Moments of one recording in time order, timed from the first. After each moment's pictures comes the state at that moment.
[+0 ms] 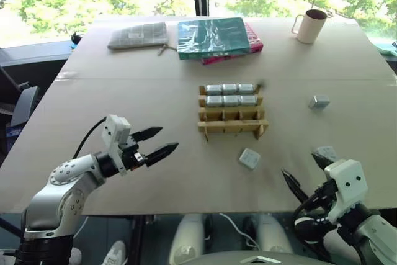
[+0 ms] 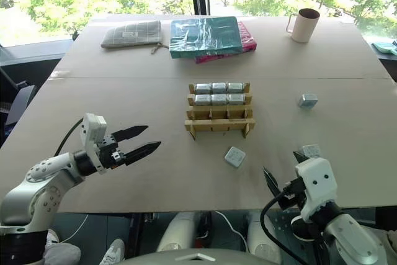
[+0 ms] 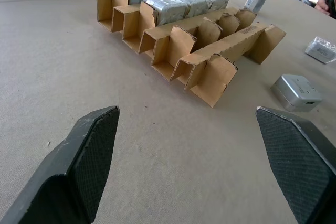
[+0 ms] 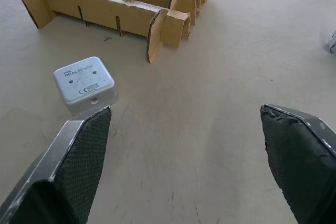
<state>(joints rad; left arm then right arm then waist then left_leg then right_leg) 0.06 0.68 0.28 -0.29 -0.65 0.52 -0.91 0.63 -0.39 -0.12 -0.96 0.27 0.48 0.36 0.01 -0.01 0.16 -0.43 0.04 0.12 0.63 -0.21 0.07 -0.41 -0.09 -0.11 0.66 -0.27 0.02</state>
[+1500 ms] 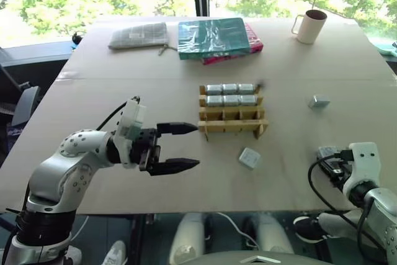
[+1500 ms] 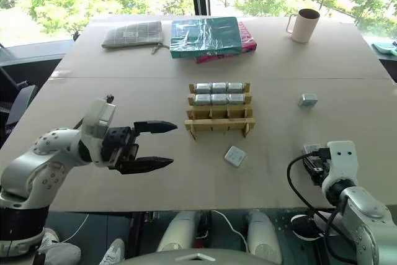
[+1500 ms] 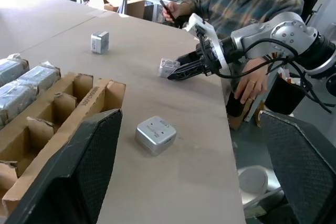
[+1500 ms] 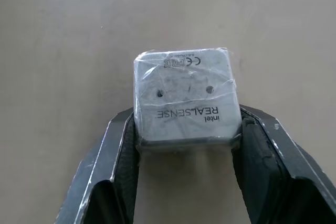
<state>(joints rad) -0.20 0.77 0.15 -0.39 -0.83 0.61 -1.17 0.34 -0.51 -0.28 -0.72 0.28 0.81 0.26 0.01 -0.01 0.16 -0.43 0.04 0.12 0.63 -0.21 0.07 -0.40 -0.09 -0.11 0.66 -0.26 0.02</state>
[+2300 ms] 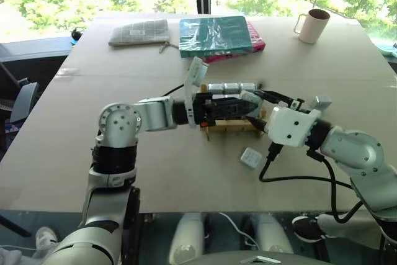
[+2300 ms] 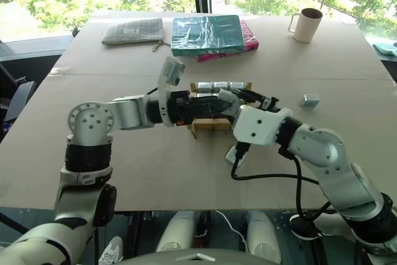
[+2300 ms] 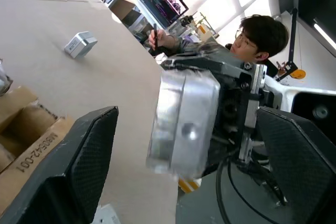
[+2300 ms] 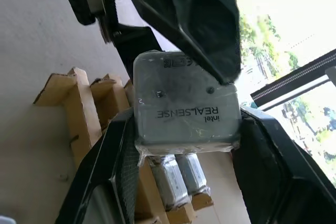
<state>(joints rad) -0.71 0.40 0.07 -0.07 -1.25 1.28 -0.50 -0.30 -0.70 0.25 -0.72 -0.06 0.35 0.59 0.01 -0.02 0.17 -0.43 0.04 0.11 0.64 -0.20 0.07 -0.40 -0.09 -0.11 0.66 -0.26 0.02</state>
